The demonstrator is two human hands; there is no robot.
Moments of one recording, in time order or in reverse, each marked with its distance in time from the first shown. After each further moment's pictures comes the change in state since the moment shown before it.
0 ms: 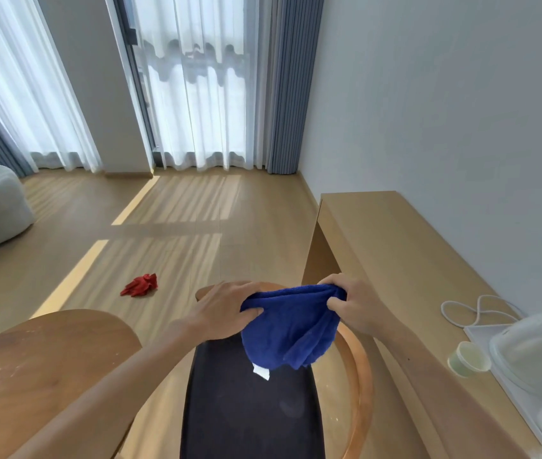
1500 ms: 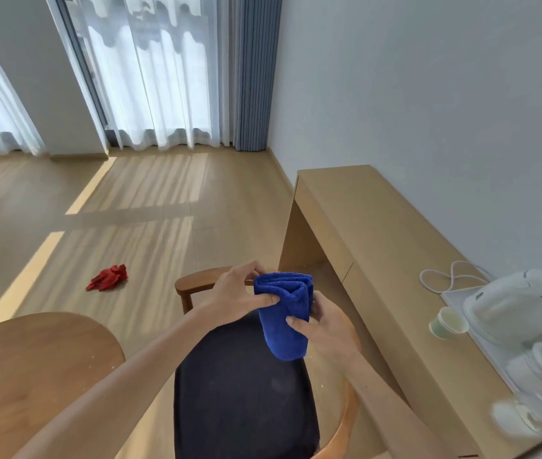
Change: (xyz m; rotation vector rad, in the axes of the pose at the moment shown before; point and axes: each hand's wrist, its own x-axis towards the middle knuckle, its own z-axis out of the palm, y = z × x) left_hand 0.033 -0.007 0.021 -0.485 -0.008 -0.068; right_hand -0.012 0.032 0.095 0.369 0.186 0.213
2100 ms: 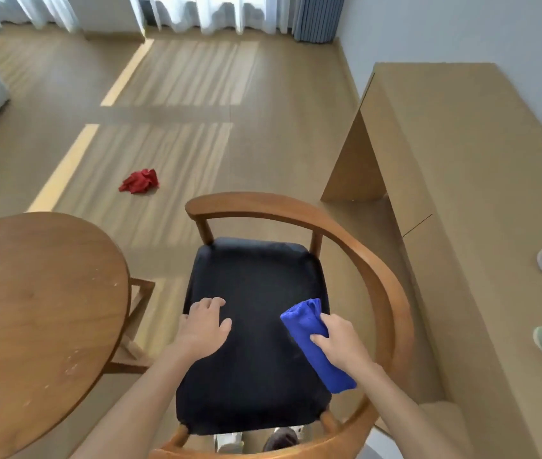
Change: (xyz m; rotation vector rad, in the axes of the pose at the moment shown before) left_hand -0.028 -0.227 0.121 0.422 -0.147 -0.757; right_hand 0.080 0.229 0.037 -0.597 -0.410 0.298
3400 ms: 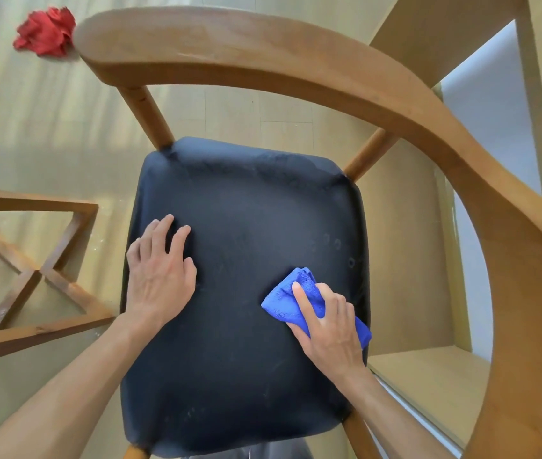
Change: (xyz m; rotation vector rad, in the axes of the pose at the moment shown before) left_hand 0.187 -0.100 0.140 0.142 0.318 0.089; right_hand 0.141 0.108 0.198 -0.589 0.487 -0.431
